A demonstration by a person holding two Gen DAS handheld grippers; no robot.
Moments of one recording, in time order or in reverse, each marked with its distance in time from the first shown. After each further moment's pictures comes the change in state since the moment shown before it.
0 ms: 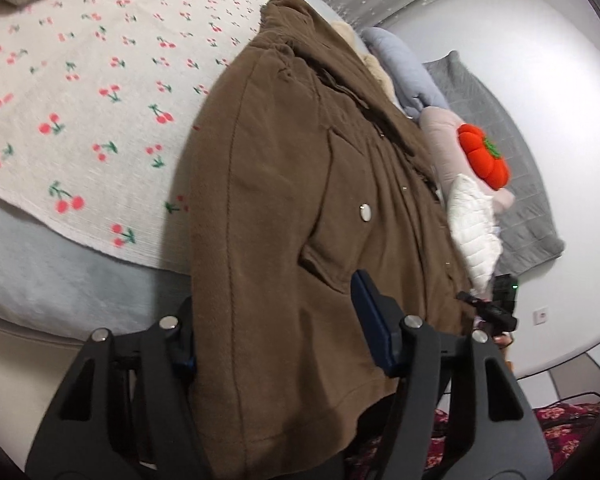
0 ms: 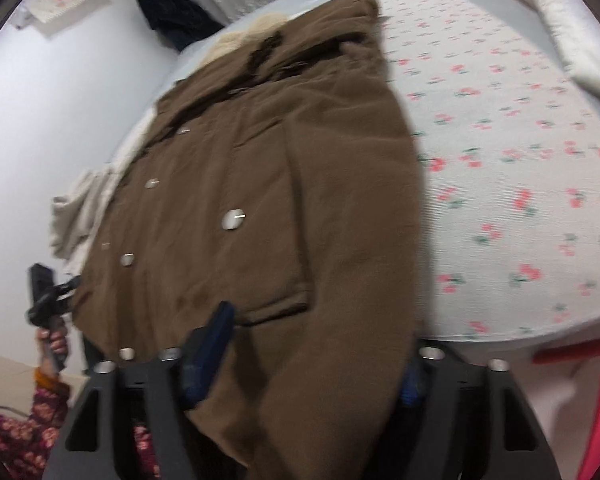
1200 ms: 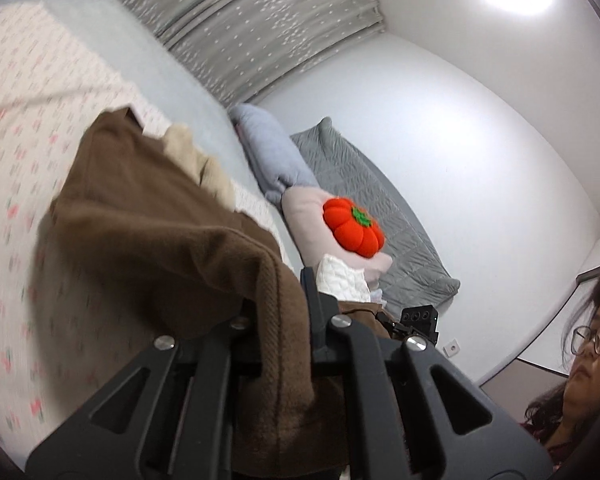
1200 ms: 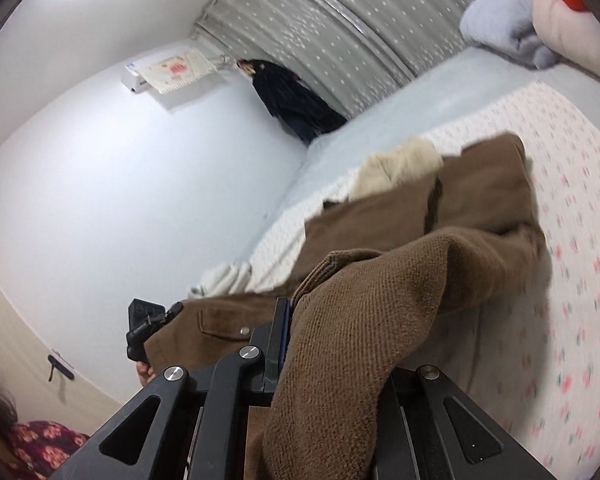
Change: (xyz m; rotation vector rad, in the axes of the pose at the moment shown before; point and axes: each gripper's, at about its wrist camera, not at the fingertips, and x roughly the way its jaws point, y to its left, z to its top) left arm -0.030 -0.123 0.126 0.124 -0.286 -0.433; right arm -0.073 0.079 0.125 -0.092 -0.368 0.402
